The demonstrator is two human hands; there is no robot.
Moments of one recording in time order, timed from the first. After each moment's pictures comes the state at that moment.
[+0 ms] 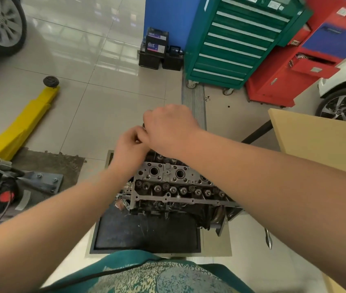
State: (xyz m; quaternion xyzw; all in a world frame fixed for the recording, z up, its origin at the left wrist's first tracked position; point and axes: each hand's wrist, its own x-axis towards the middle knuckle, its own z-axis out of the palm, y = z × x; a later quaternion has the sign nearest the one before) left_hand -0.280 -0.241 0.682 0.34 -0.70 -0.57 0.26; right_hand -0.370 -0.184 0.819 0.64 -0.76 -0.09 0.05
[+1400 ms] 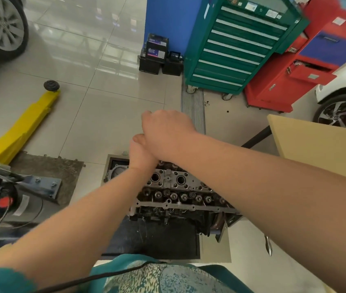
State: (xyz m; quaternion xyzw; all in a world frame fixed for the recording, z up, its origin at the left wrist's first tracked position) left_hand -0.303 -0.229 0.704 0.44 -0.67 -0.54 0.24; right_hand -0.370 -0.198 0.815 0.62 -0.79 -0.05 -0.01
